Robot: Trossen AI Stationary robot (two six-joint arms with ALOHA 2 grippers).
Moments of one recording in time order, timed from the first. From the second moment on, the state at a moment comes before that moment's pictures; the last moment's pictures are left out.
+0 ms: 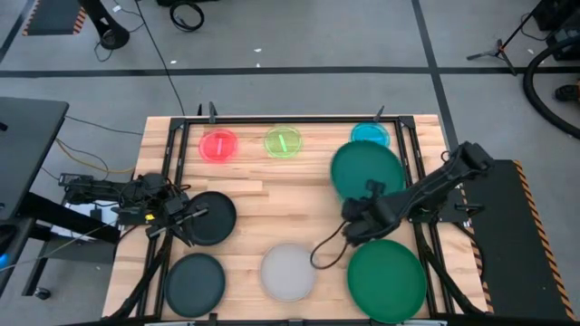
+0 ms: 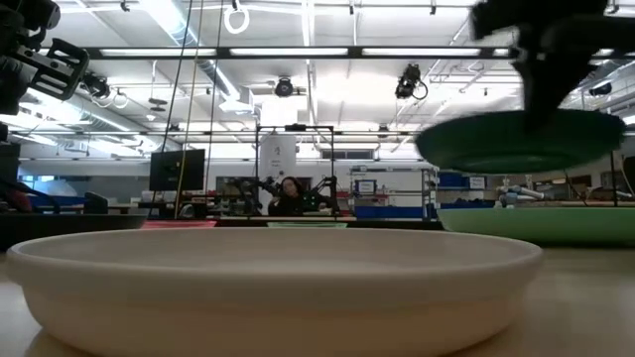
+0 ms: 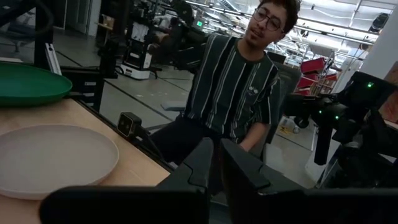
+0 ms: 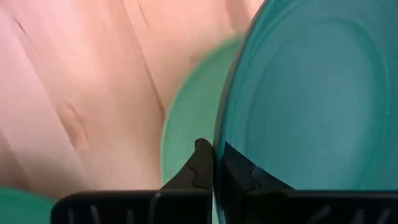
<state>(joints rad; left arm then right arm) -0.10 0.03 0.01 0.12 0.86 -0.36 0.47 1.53 1.14 -1.29 0.43 0.86</state>
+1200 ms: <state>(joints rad) -0.10 0.03 0.01 0.13 0.86 -0.35 0.37 1.55 0.87 -1.00 0.37 0.87</state>
